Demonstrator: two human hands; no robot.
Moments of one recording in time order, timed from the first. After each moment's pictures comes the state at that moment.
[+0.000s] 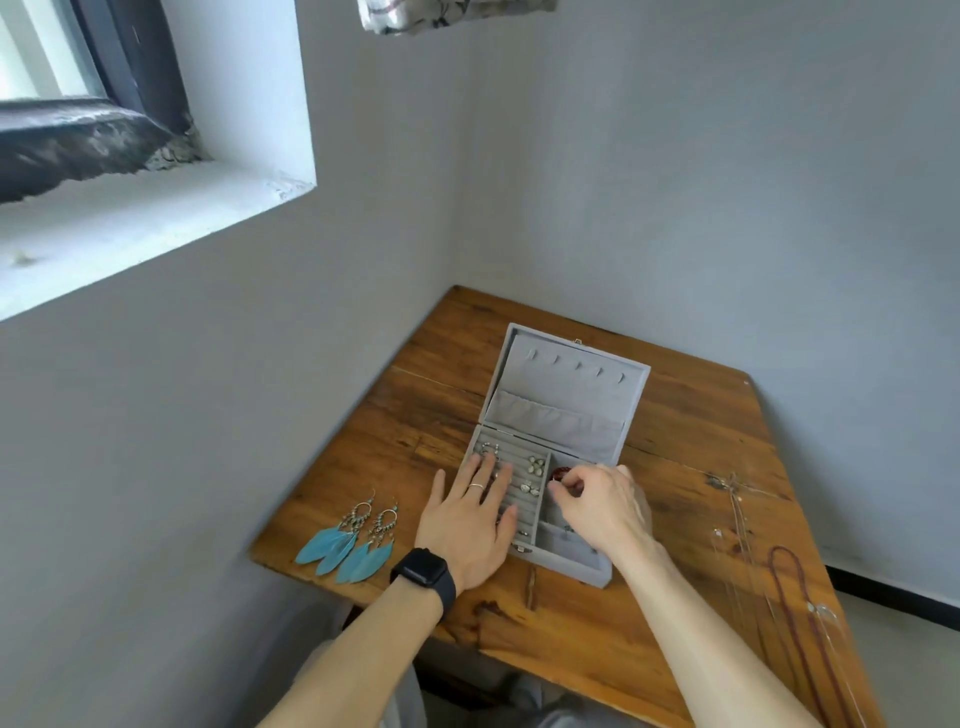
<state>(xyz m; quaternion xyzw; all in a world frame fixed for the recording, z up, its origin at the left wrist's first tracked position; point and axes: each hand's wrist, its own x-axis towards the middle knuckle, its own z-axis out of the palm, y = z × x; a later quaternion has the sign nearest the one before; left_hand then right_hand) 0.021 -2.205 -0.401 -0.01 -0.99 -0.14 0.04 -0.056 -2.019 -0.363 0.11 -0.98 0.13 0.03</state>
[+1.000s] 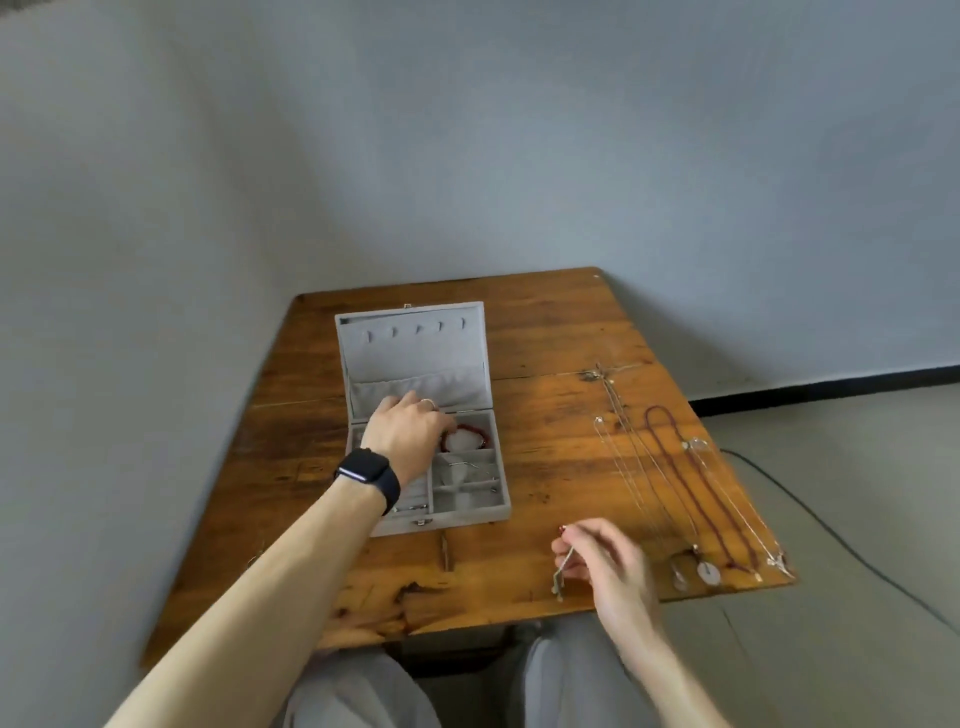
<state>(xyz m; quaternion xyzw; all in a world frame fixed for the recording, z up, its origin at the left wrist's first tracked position) -0.060 -2.156 -0.327 -0.22 -0.97 0.09 0.05 0.110 -1.933 -0.402 -0.14 -0.69 0.71 0.03</state>
